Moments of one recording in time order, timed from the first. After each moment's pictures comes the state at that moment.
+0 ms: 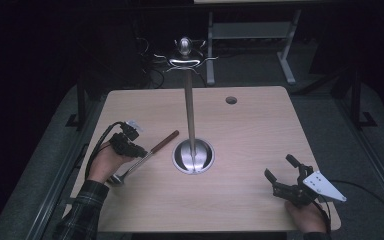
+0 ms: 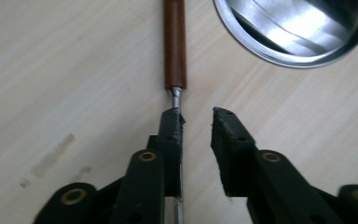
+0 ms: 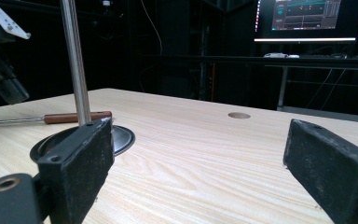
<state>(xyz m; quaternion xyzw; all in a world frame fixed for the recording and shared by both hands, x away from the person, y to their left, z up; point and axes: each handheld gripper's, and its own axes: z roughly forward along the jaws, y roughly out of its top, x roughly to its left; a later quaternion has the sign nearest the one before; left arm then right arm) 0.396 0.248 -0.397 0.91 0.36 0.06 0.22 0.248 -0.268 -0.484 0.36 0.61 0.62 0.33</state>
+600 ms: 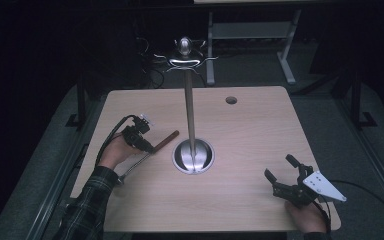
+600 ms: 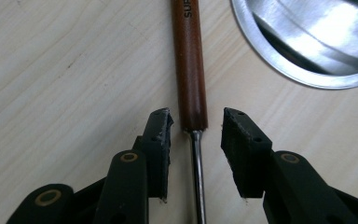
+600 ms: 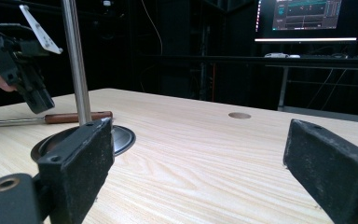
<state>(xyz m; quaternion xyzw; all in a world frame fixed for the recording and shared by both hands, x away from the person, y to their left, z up) 0.438 0.226 -0.418 0.92 0.34 0.02 0.18 0.248 -0.268 -0.484 0.36 0.61 0.62 0.33</state>
